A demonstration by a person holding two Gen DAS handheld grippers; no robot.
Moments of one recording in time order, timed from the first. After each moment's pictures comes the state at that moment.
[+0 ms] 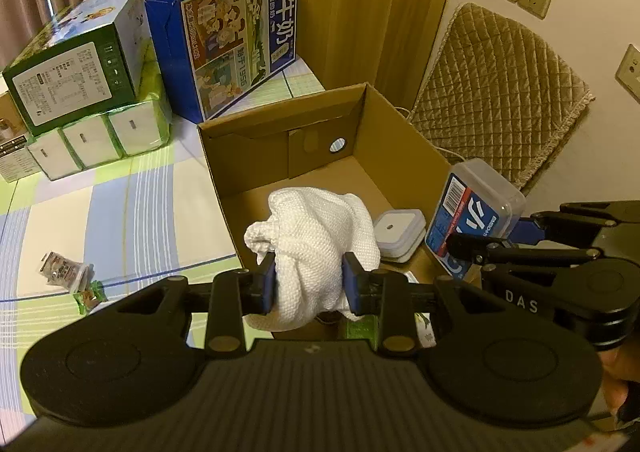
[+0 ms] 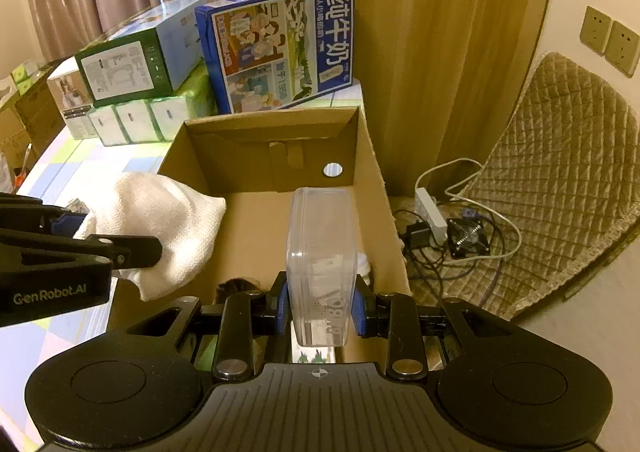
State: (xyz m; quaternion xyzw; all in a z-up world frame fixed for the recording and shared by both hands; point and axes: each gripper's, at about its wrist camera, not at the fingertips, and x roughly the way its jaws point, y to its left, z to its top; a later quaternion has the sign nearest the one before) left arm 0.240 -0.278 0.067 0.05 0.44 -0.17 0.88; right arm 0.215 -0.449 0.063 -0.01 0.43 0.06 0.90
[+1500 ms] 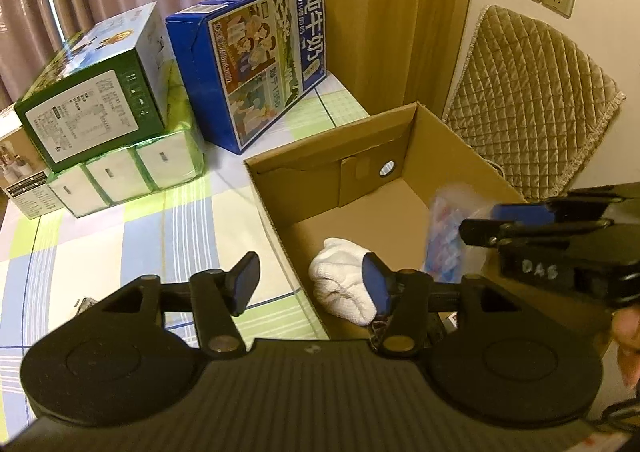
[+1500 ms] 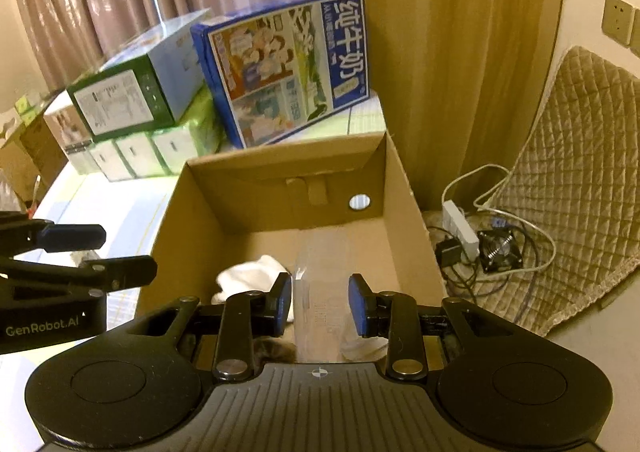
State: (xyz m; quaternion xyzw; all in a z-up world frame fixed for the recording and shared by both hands) left arm 0.280 -0.255 0.065 0.09 0.41 -0.15 0.89; right arm 0.265 -0.444 0.057 0.02 0.41 0.08 0.91
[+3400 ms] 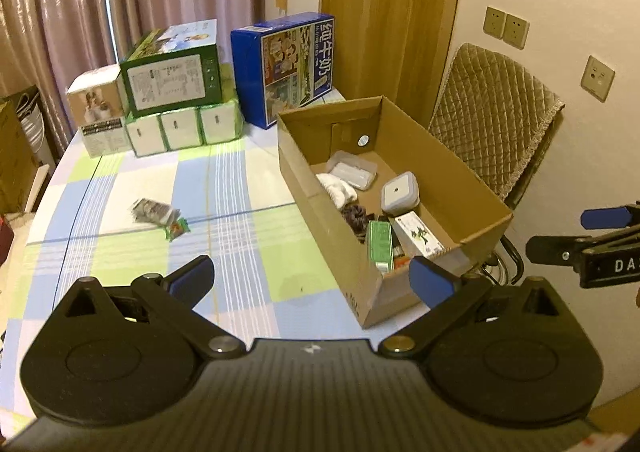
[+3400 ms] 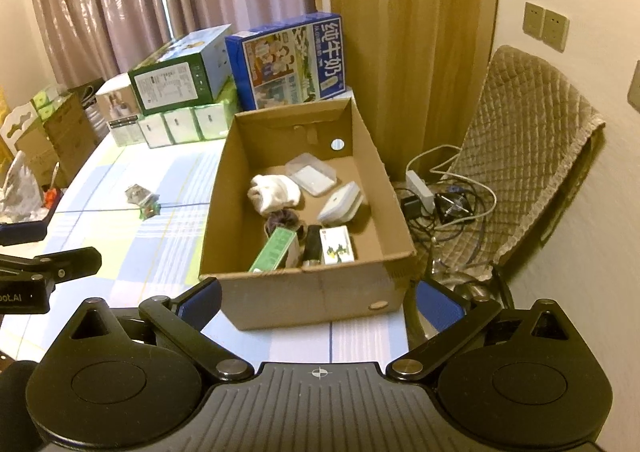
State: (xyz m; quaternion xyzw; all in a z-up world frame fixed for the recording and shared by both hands) left arm 0.047 -0.186 0.119 0.04 0.37 -0.14 0.92; right arm 0.016 -0.435 0.128 0.03 0.40 0.04 0.92
